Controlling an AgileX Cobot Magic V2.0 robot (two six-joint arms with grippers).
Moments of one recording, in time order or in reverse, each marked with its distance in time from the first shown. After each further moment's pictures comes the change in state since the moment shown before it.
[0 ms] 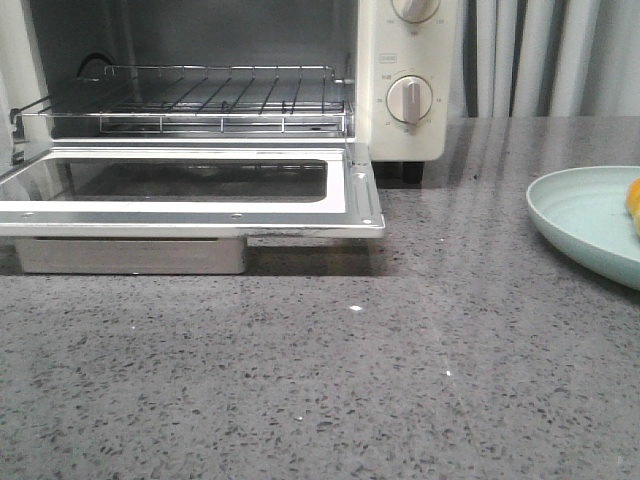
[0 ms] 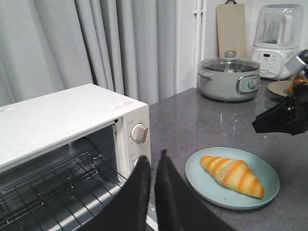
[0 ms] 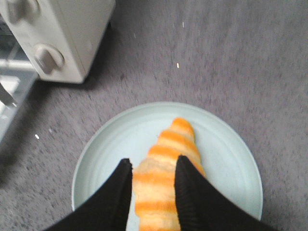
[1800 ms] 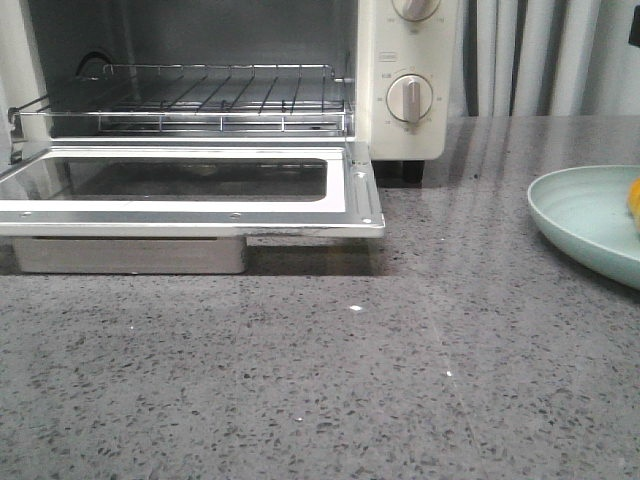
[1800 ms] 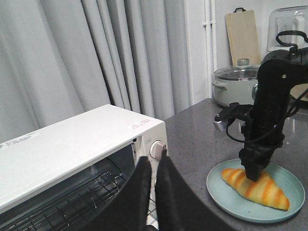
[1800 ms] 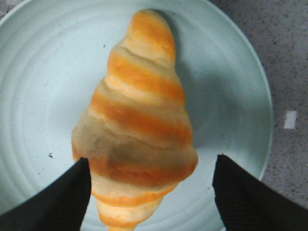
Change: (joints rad) left arm 0.000 -0.002 -0.031 0.092 -0.010 0.000; right arm -0.085 0.678 -0.425 0.067 0.530 -0.090
